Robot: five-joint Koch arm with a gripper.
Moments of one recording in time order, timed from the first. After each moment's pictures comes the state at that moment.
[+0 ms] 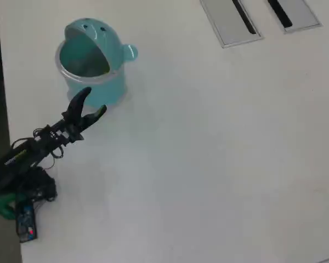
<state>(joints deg) -21.2 131.1 124.8 -2.2 -39.2</state>
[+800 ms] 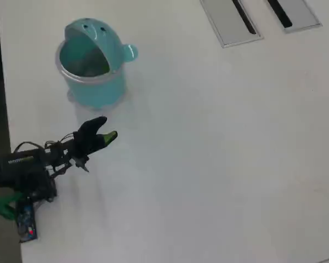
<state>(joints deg) -4.1 131.1 143.7 -24.9 -18.2</state>
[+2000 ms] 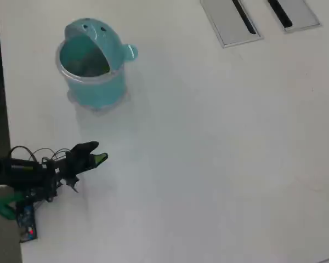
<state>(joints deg) -0.1 131.1 176.8 -54.7 -12.9</state>
